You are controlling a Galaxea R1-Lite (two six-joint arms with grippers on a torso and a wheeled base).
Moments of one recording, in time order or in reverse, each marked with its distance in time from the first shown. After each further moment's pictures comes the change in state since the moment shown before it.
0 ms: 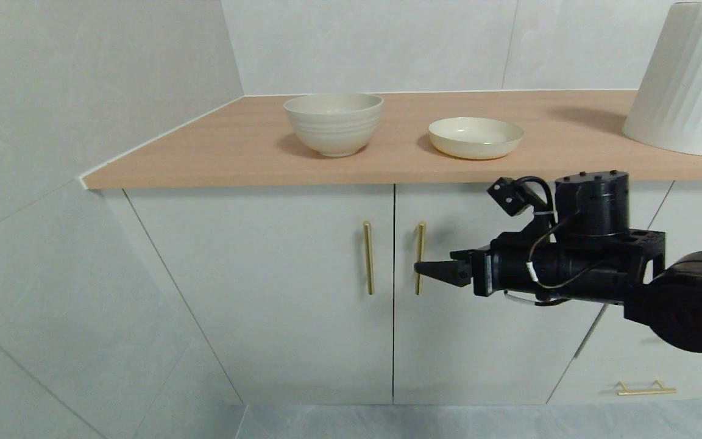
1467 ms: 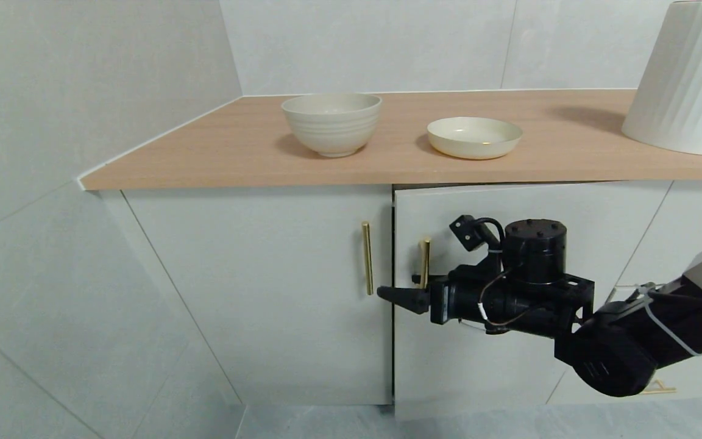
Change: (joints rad) left arm 0.000 0.000 0.000 0.000 0.000 0.000; right arm 0.105 0.190 0.093 -0.374 0.046 0.152
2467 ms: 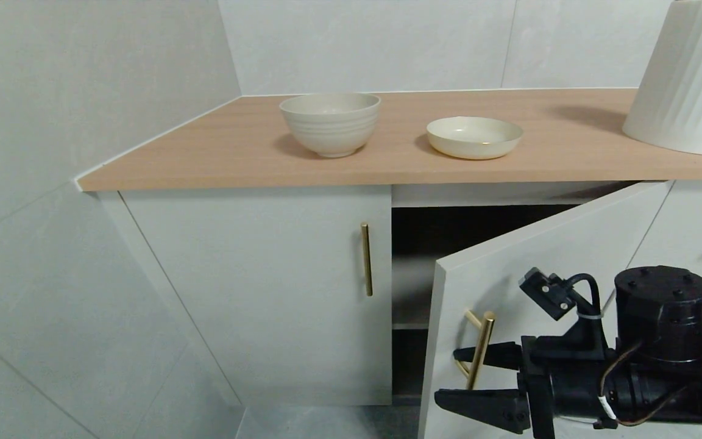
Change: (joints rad) left arm 0.000 0.002 -0.064 -0.018 -0.030 0.014; right arm 0.053 -0.343 0.435 -0.003 0.197 -0.013
